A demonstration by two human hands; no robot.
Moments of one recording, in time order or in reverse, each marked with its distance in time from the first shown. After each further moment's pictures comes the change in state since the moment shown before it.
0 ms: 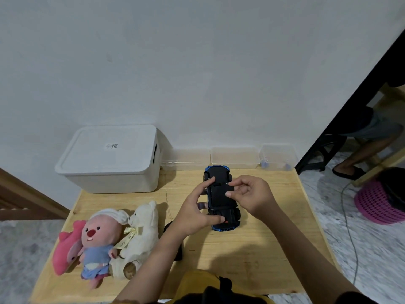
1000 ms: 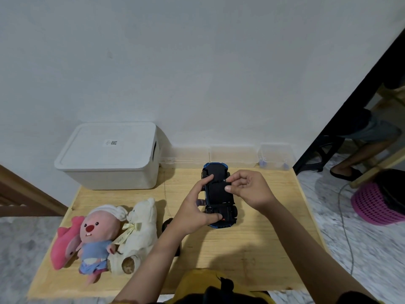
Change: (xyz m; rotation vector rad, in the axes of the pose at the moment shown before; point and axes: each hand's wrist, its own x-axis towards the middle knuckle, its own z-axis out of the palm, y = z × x) left_hand -0.006 0.003 0.004 0.026 -0.003 0.034; right_hand 0.005 -0.009 -0.008 0.147 -0.110 0.060
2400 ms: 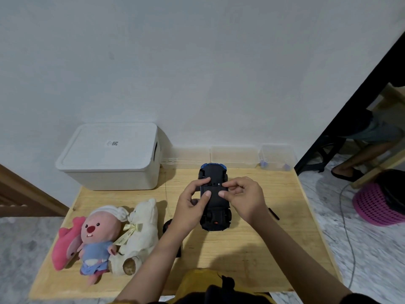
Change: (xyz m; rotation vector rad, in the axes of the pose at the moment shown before) left_hand 0.003 -0.006 0.001 -0.084 0.251 0.047; right_hand -0.012 0.012 0.031 -0.039 0.226 -0.051
